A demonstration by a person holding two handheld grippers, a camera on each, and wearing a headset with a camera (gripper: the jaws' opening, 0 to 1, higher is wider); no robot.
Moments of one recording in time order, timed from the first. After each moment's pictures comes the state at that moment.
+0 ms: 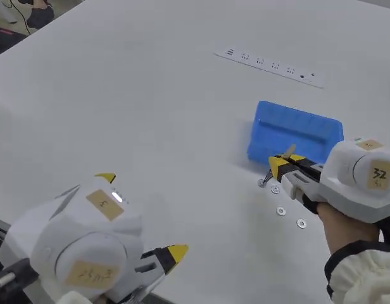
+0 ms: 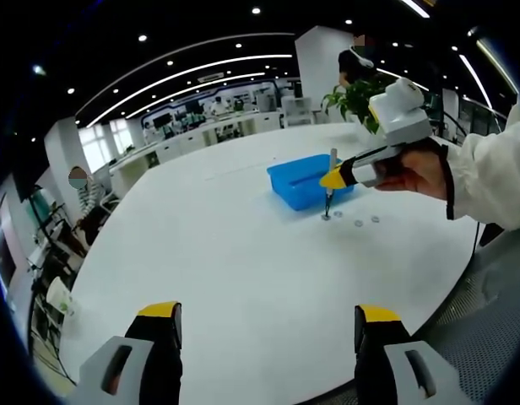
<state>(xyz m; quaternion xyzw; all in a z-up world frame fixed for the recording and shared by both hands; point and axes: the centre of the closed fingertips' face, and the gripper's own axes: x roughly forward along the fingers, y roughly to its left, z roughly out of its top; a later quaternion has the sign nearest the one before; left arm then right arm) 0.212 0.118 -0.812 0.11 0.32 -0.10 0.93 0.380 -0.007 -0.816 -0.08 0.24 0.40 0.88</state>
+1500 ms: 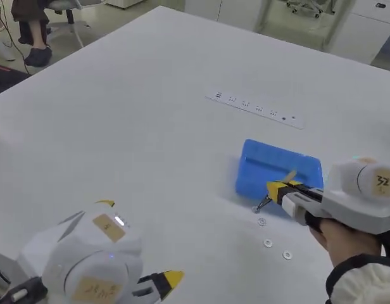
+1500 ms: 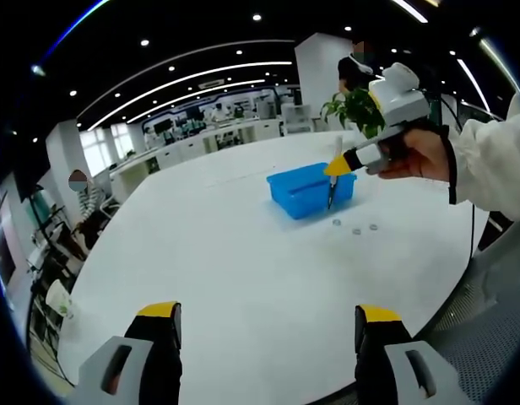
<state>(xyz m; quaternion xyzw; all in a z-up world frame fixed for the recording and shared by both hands) 0.213 0.115 -0.804 0.11 0.30 -0.10 0.94 0.374 -0.015 -0.780 -0.06 0.26 0.40 0.88</state>
